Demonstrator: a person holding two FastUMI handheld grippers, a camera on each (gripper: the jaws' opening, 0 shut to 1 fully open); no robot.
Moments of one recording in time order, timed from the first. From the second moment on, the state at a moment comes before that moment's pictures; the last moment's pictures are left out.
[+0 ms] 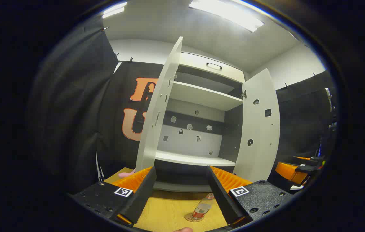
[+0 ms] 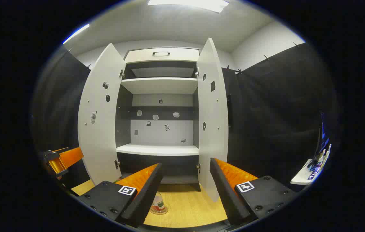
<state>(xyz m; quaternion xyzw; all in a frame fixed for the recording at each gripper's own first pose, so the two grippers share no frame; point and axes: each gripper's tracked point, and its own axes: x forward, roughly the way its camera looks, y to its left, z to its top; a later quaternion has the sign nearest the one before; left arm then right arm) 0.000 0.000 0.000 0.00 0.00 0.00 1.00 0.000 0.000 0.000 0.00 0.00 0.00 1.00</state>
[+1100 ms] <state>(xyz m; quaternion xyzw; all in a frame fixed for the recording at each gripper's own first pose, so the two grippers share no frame) -0.009 0.014 -0.002 0.00 0.00 0.02 1.00 -0.014 0.009 -0.006 0.01 0.01 0.01 1.00</state>
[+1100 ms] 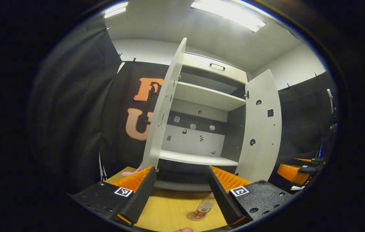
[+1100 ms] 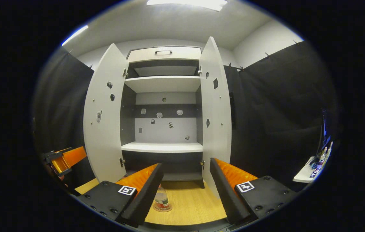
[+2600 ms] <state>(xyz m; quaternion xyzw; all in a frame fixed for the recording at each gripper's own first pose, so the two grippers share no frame) 0.114 -0.105 -0.352 0.05 0.16 -0.09 0.98 -0.036 -0.028 -0.062 -0.01 0.13 -0.04 0.99</state>
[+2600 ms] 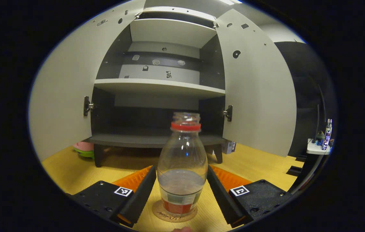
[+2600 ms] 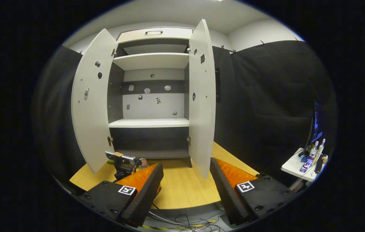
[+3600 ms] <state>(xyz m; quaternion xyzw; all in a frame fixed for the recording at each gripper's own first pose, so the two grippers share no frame) 0.068 -0.077 -0.220 0.04 0.16 0.06 0.99 0.048 -0.089 -0.077 -0.05 0.09 0.10 0.99</state>
